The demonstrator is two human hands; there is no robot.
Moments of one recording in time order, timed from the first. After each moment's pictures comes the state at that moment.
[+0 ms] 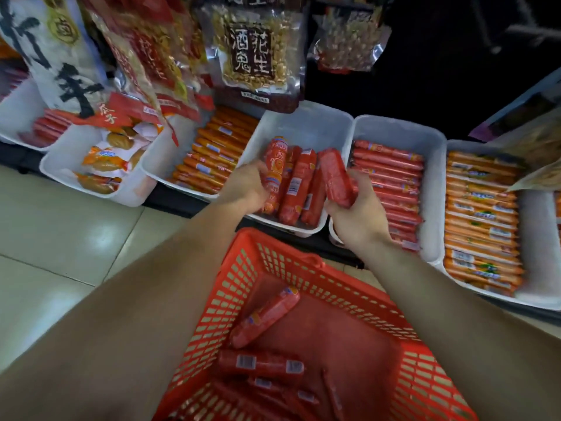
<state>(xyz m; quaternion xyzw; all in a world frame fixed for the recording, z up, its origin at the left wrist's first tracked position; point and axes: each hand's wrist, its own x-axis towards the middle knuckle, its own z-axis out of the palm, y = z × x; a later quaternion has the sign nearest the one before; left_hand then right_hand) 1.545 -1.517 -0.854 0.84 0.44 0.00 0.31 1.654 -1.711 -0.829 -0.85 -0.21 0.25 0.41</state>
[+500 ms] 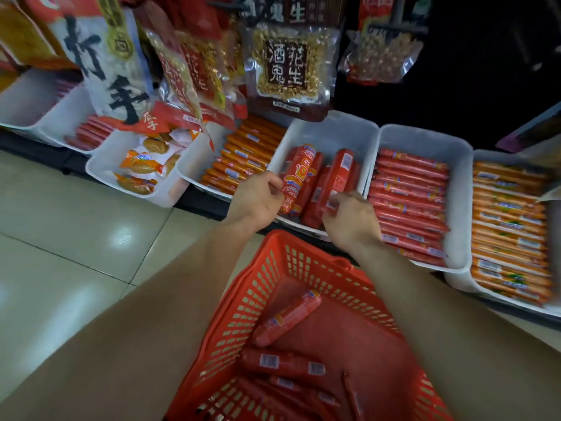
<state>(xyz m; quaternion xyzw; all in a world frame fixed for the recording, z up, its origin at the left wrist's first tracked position) 1.496 -1.528 -0.827 0.83 0.44 0.10 0.34 1.625 -1.668 -0.849 -0.89 -0.34 0.20 0.21</state>
